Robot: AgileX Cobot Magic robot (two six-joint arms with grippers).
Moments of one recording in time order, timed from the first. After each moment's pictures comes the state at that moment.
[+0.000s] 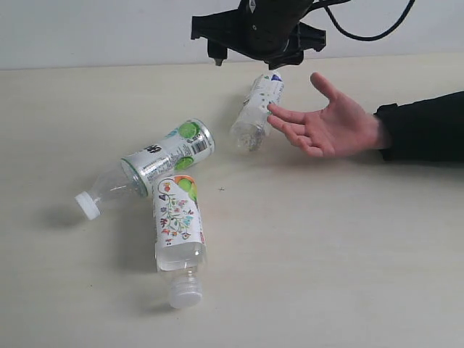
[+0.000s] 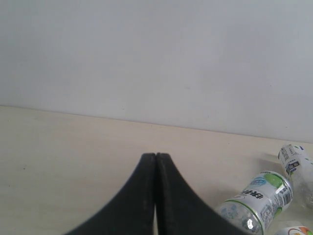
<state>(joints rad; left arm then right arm) 0.06 0.01 0.00 0.07 0.10 -0.22 0.59 1.98 -1.62 -0.27 0.69 0.74</state>
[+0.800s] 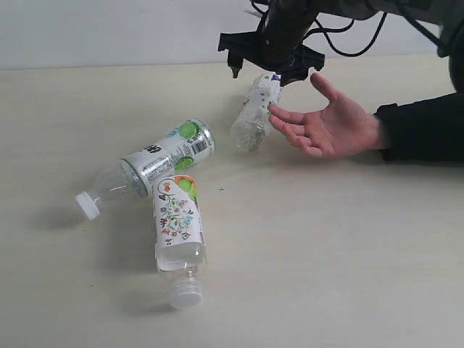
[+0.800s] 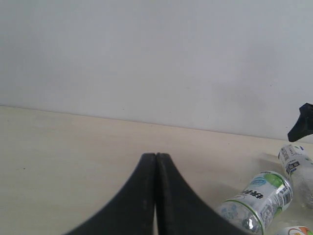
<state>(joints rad) 0.06 0.01 0.00 0.07 0.10 -0.22 0.42 2.33 -1.98 -0.05 0.78 0.57</state>
